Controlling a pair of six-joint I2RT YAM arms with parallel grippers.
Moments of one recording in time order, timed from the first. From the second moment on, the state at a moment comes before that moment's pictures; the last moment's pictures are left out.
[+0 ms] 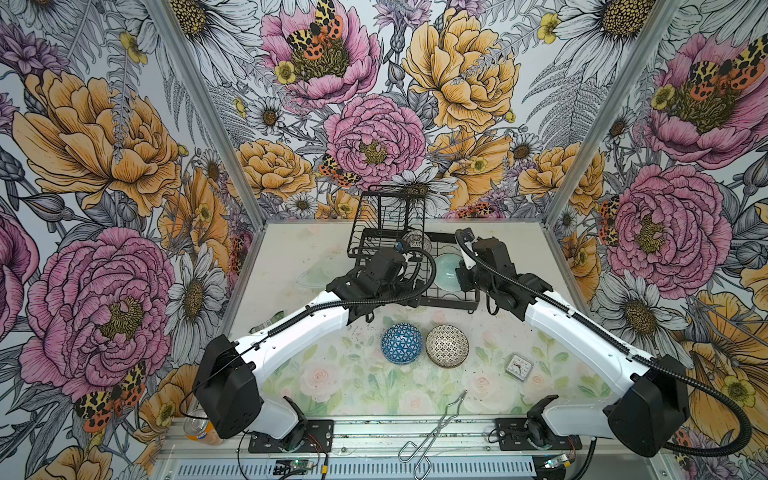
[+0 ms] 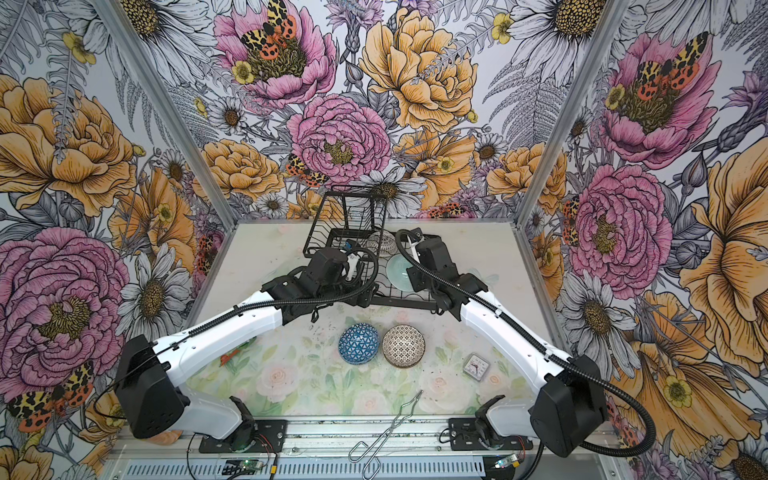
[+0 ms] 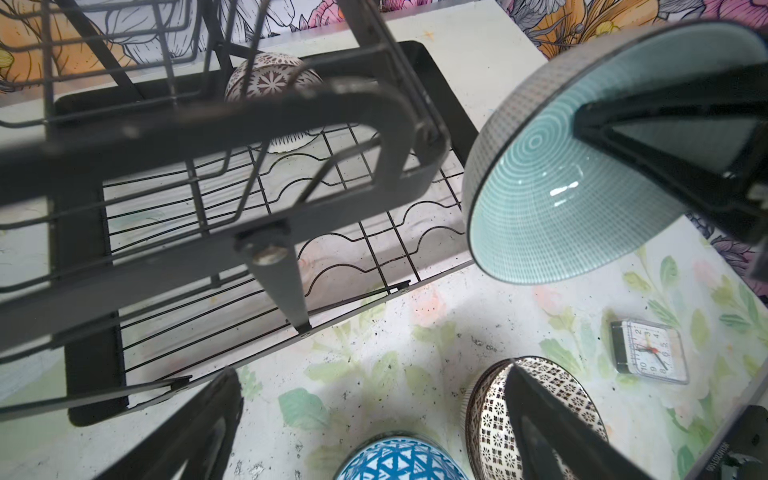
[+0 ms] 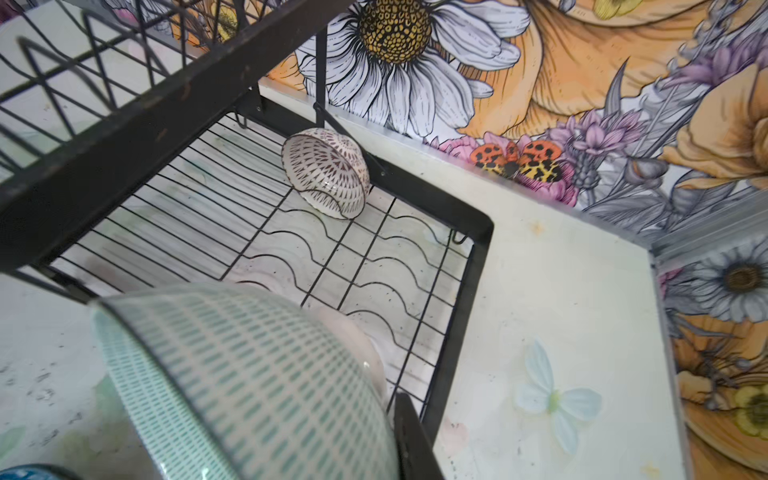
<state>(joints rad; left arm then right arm) -0.78 1.45 1.22 -0.46 -0.10 -0.29 0.49 1.34 1.12 -0.40 0.26 -0.12</state>
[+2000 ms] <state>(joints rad) -0.71 1.46 1.20 -0.48 -0.01 -0.27 0.26 2.11 1.20 0.70 0.17 -1.02</state>
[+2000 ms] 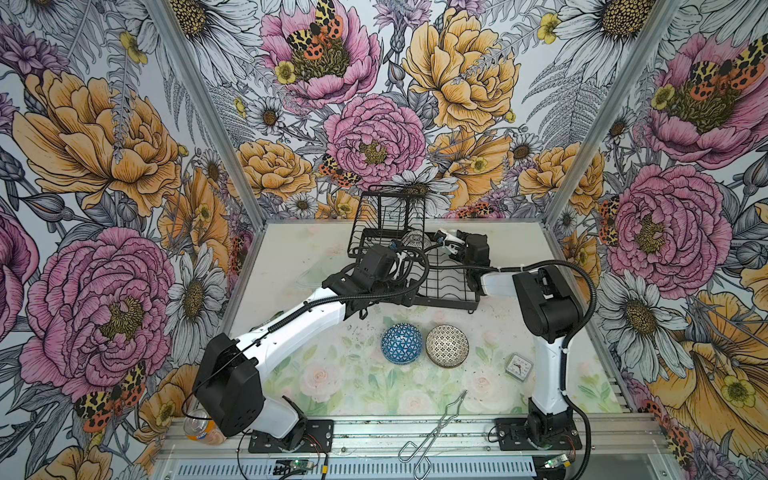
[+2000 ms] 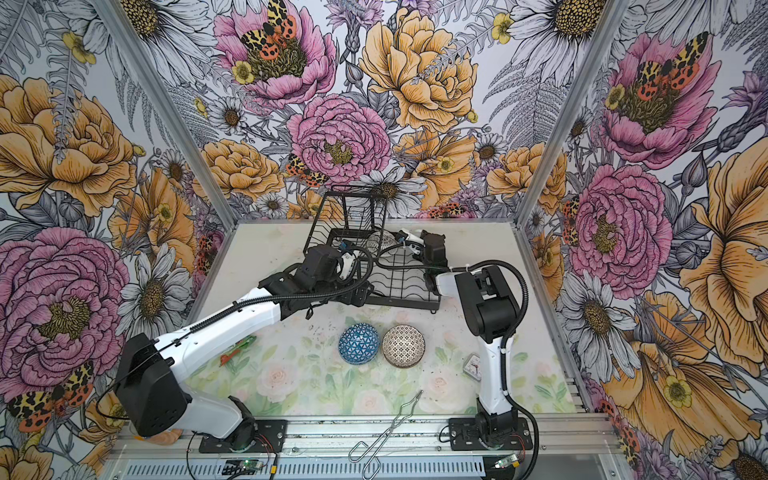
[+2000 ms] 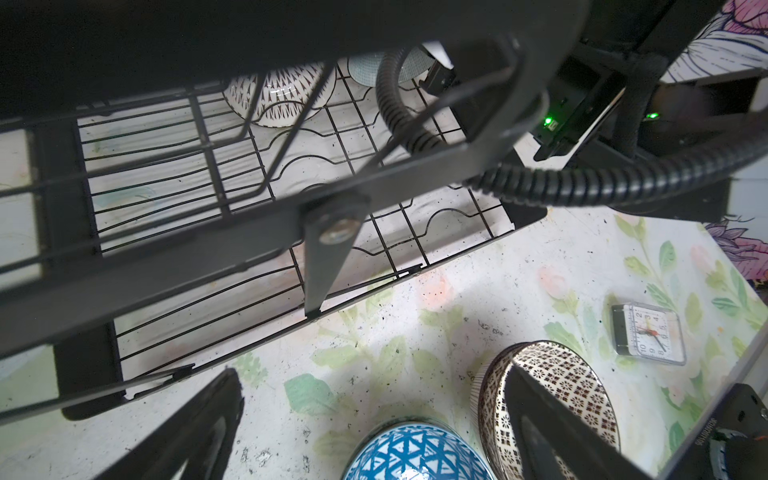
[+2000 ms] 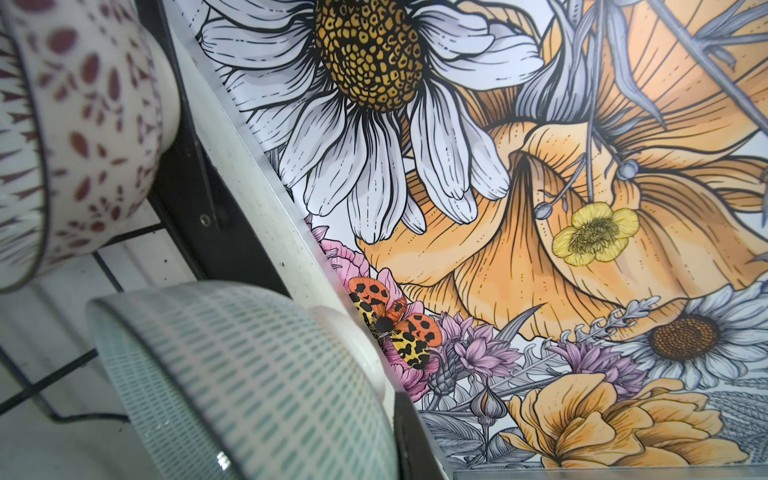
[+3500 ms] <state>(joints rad) -0.70 1.46 1.20 -0.48 0.00 -0.28 0.26 2.18 1.22 0.73 0.19 -1.11</state>
